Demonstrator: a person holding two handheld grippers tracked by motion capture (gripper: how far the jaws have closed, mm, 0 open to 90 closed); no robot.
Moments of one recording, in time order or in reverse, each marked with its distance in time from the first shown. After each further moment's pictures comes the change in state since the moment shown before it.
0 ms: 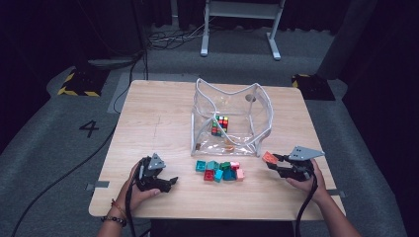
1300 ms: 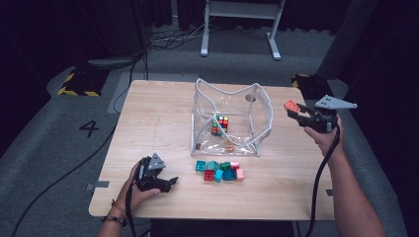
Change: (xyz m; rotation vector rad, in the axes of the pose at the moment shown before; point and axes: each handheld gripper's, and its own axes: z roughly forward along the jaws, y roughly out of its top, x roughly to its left) left arm 0.000 0.000 0.000 -0.001 0.000 0.000; right arm -0.095 0.107 -0.040 -0.168 -0.205 0.071
